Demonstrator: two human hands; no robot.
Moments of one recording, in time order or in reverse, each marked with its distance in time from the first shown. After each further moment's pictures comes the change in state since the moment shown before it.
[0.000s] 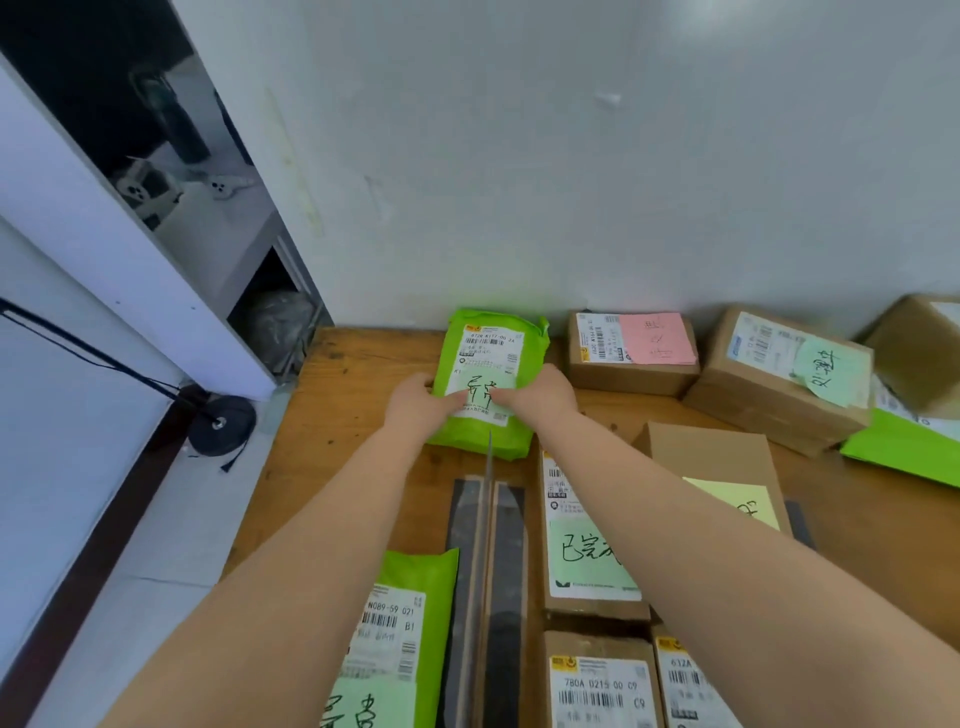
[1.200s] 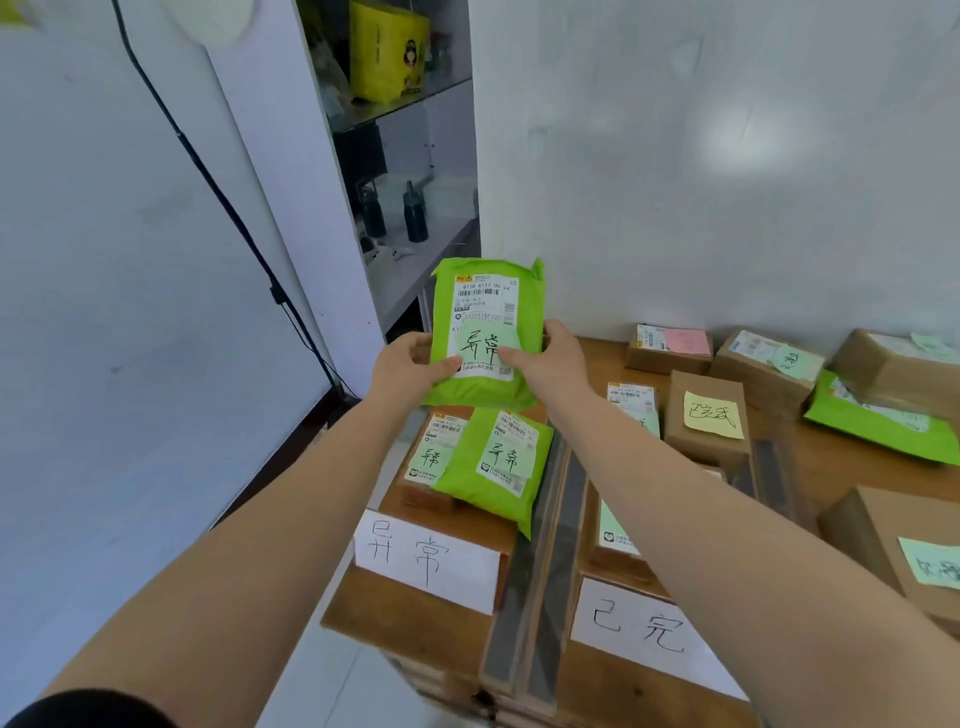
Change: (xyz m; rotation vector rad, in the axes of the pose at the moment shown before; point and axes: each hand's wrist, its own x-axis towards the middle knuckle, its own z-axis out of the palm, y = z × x) left_hand -0.339 -0.052 -0.176 -0.341 0.333 0.252; right_hand -0.345 -0.072 0.003 0.416 -0.053 -0.464
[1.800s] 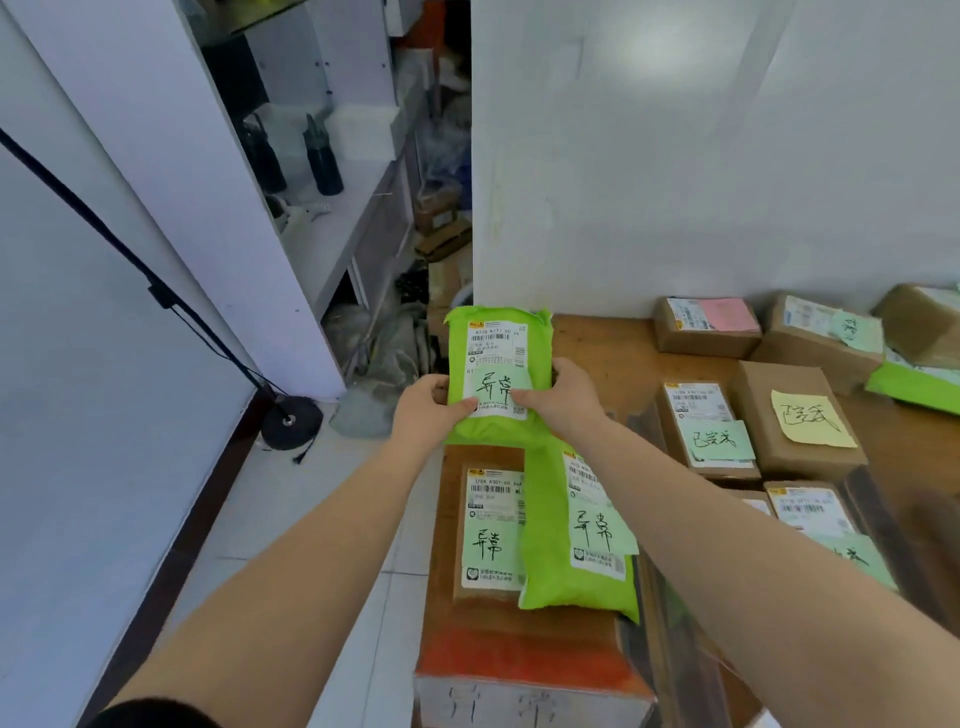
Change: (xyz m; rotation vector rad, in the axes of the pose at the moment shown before) left_hand 0.189 -0.122 0.012 0.083 -0.294 -0.104; right_hand 0.142 0.093 0.097 -0.288 0.115 0.329
